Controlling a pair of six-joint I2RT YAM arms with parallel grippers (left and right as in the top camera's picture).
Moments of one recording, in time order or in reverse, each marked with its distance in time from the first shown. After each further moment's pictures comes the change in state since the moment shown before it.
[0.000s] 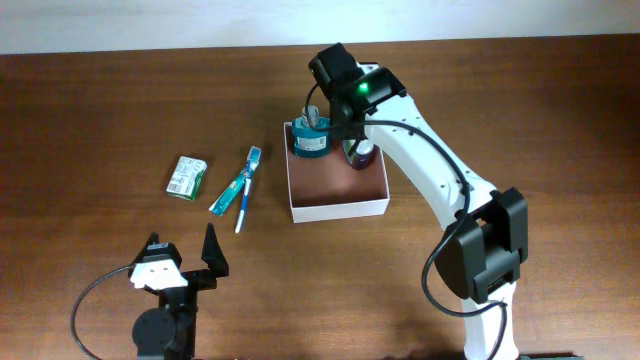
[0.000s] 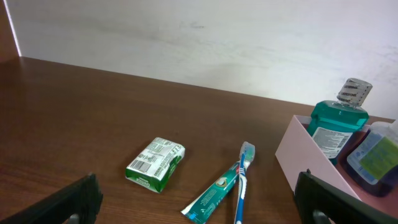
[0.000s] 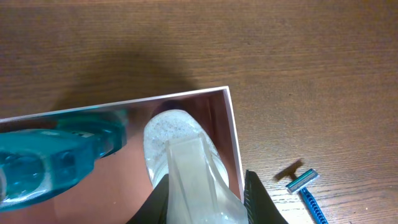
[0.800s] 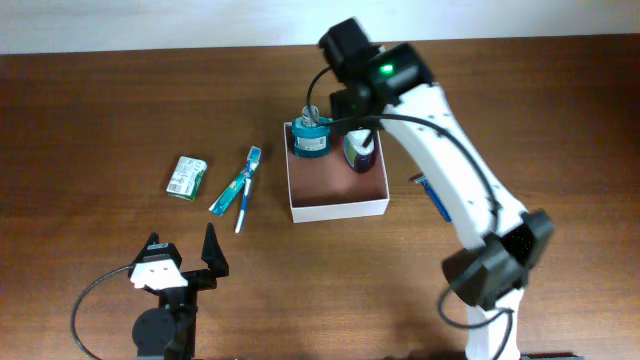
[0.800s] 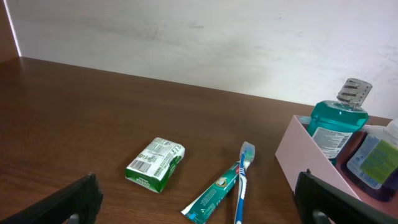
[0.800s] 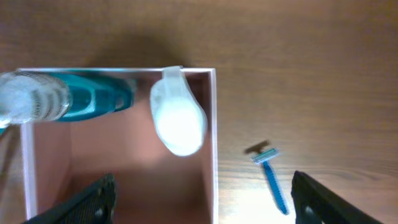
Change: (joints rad) left arm 0.000 0.000 0.000 0.000 0.000 0.000; right arm -0.013 -0.060 0.248 -0.300 -0.057 -0.139
